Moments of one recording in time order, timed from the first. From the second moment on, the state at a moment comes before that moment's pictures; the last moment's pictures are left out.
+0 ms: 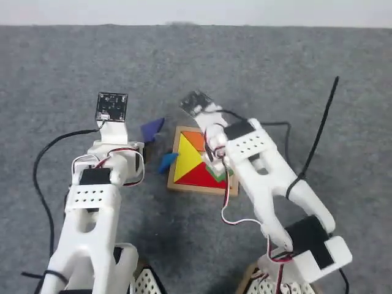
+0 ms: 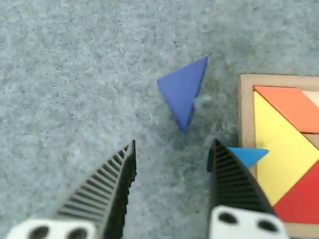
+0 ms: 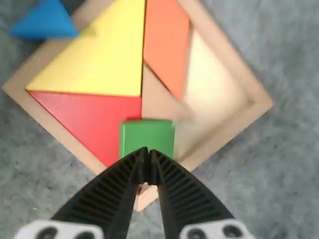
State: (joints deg) left arm -8.7 -37.1 64.2 38.6 -0.4; right arm -28.9 -2.7 26.8 61.1 16.8
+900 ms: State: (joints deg) left arm -8.8 -37.1 64.2 38.6 -0.4; right arm -23.9 19.3 7.6 60.0 16.8
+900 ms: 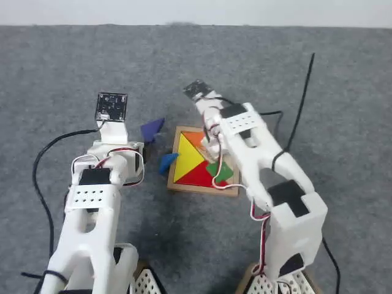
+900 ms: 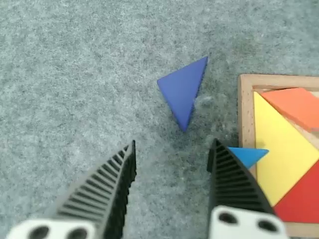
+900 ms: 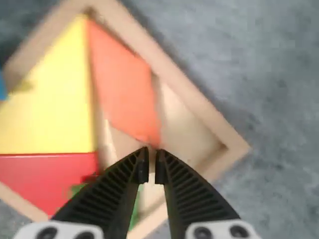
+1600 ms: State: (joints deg) left arm -8.7 -37.1 64.2 38.6 -0.4; right arm -24.0 19.5 7.9 59.7 17.5
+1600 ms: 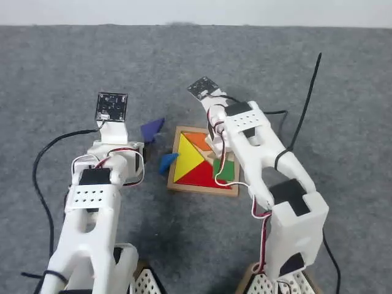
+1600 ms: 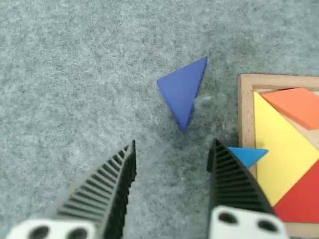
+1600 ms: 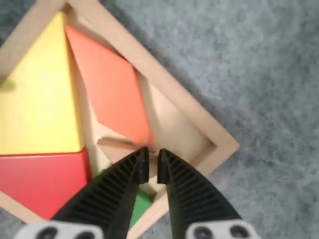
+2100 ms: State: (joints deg) left arm -8.7 -37.1 64.2 38.6 -0.4; right arm -26.8 -4.0 24.8 60.1 15.6
